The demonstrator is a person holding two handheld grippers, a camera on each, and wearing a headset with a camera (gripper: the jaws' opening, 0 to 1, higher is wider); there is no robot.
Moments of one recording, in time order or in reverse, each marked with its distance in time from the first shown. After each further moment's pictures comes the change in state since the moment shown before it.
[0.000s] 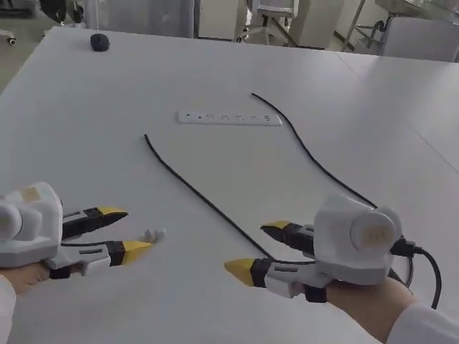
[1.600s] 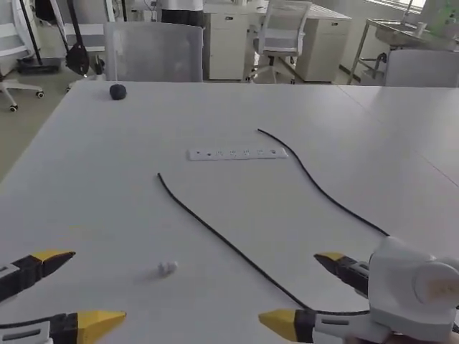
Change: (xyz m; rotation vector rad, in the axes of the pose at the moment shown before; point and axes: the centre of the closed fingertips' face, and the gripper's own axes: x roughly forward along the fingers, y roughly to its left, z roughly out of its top) left arm -0.105 -0.051 0.041 -0.082 -0.069 0.112; right arm -0.052 -0.004 -0.005 0.025 -0.083 -0.056
